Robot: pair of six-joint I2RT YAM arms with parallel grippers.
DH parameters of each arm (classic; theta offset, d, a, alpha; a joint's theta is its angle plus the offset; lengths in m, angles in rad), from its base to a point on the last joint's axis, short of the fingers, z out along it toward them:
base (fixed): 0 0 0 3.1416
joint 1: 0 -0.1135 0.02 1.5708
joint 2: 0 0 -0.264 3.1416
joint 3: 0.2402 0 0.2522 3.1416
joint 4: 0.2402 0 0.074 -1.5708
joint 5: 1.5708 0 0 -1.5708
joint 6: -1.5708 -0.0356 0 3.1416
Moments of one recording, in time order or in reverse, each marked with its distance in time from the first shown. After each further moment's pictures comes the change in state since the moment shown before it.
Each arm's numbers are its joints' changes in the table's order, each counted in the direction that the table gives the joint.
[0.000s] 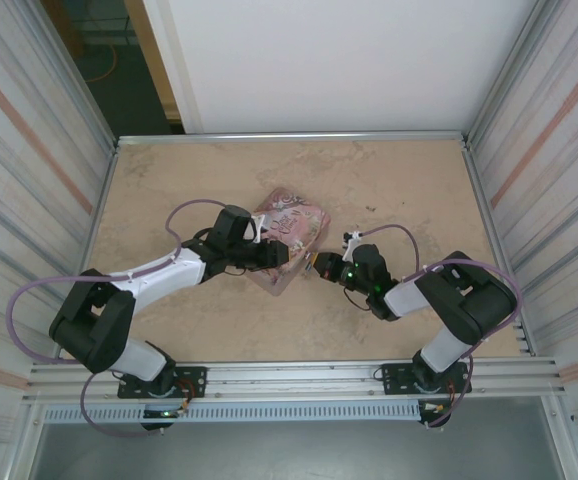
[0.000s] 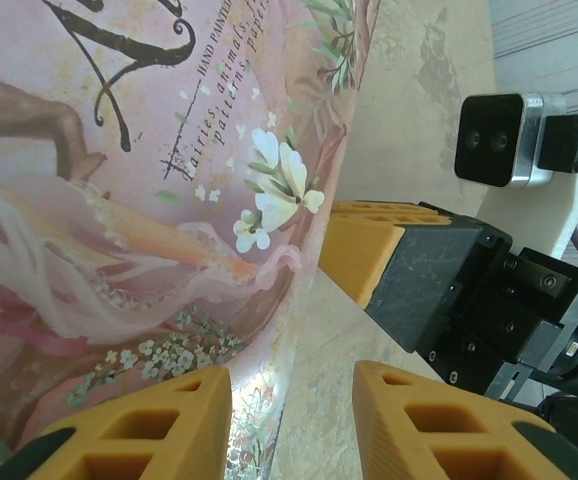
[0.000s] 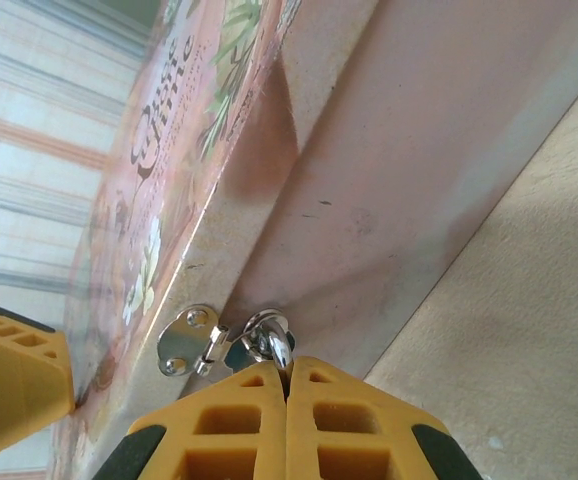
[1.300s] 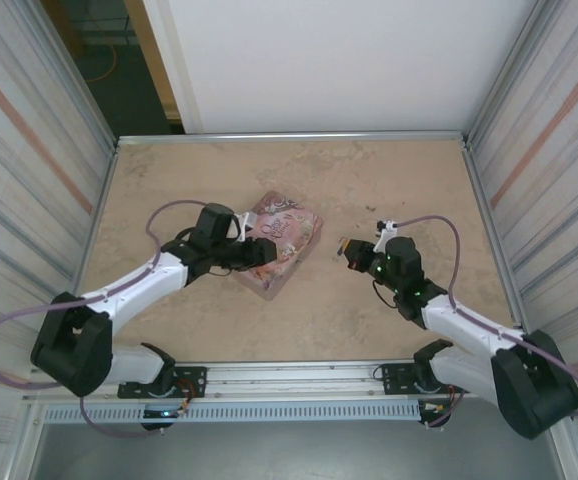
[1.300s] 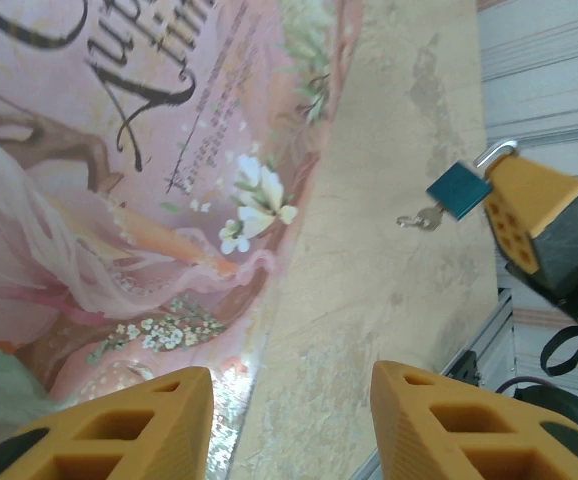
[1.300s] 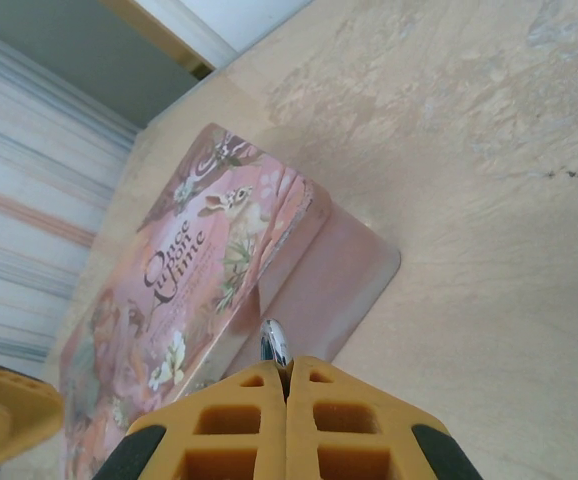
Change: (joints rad) left arm -0.075 -0.168 -0.013 0.134 0.024 0.006; right arm 0.142 -0.607 -0.007 0.594 0.081 0.218
